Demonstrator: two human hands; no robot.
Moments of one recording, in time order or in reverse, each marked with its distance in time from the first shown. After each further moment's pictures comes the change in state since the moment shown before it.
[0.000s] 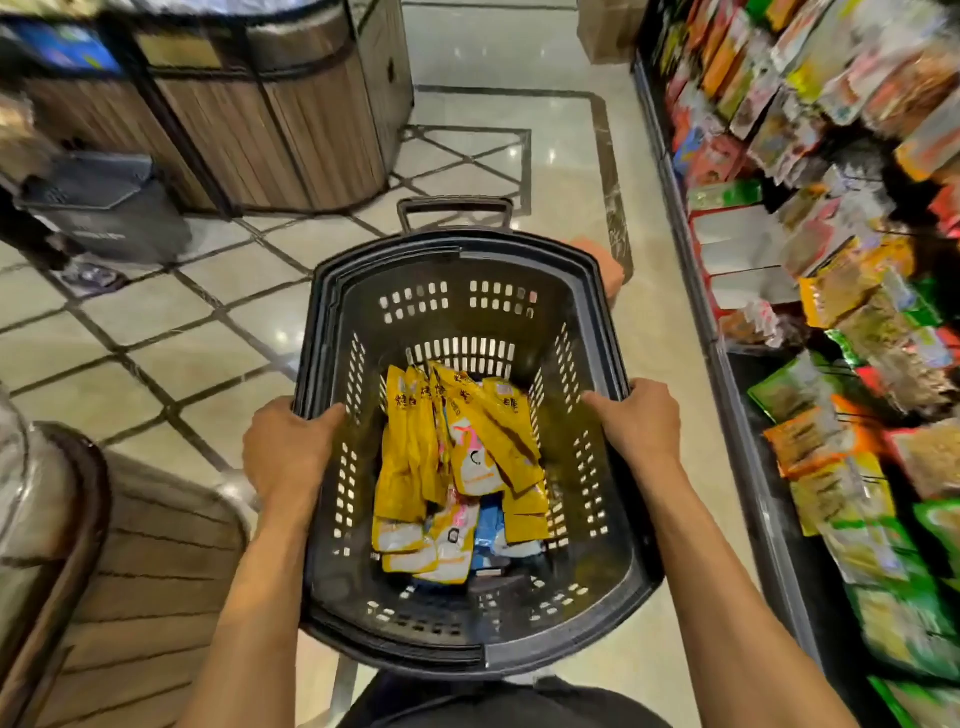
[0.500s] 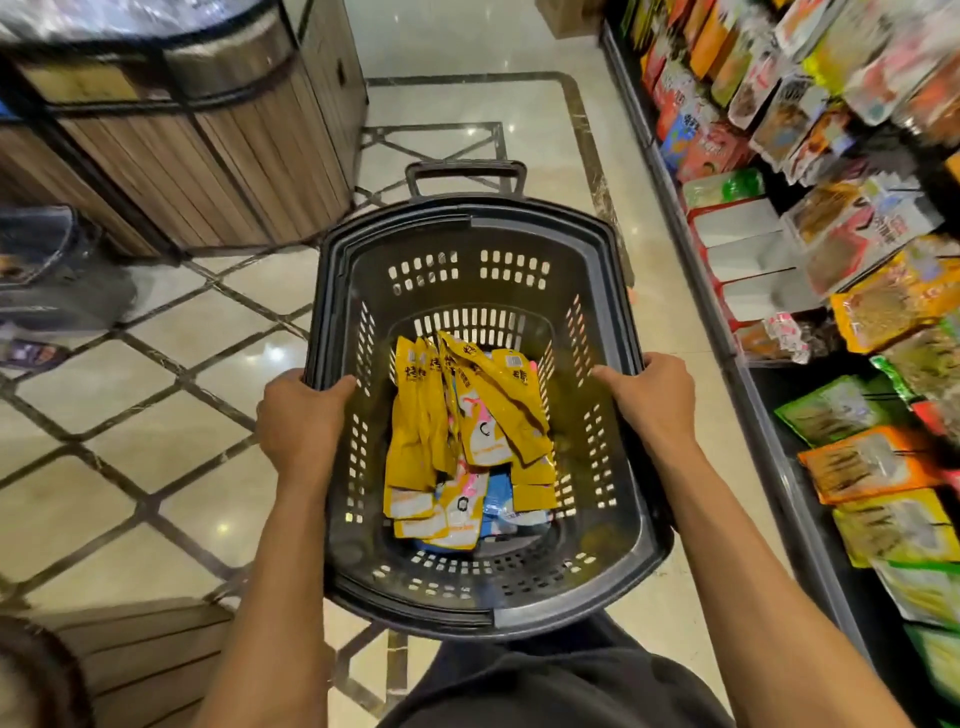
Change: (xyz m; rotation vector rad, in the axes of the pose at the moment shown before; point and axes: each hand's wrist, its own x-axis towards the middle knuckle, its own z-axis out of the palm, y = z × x) left_hand 0.288 0.134 0.076 -0.008 -0.069 0.089; right_hand 0.212 -0.165 0.082 0.068 0.099 0.090
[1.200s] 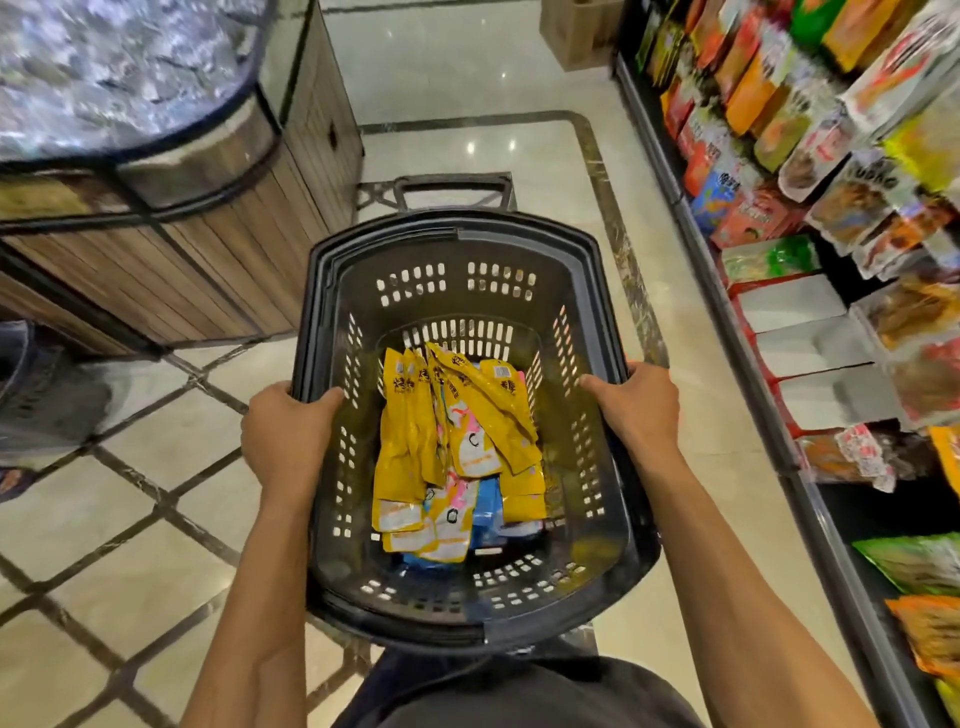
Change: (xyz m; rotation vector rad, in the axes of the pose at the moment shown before) left_hand 0.375 0.180 0.126 0.053 -0.006 0.022; right_hand 0.350 -0.218 0.132 0.007 -0.028 0.064
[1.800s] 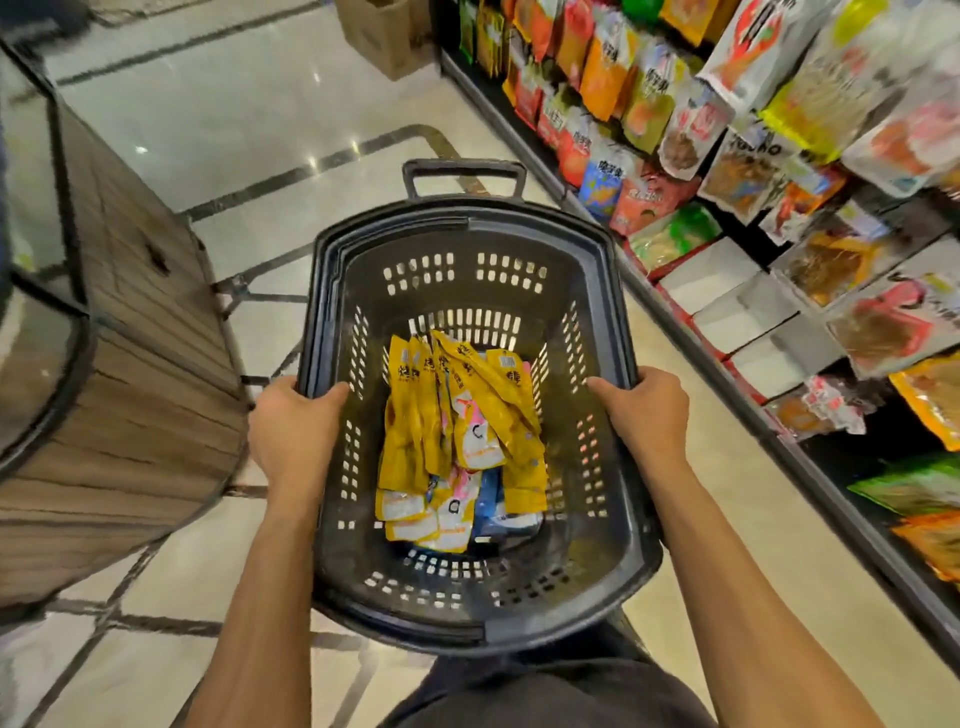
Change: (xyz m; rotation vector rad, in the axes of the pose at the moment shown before) left_hand 0.290 0.240 0.183 0.059 -0.269 0.317; right_hand 0.251 -0.100 0.032 0.095 0.324 0.300
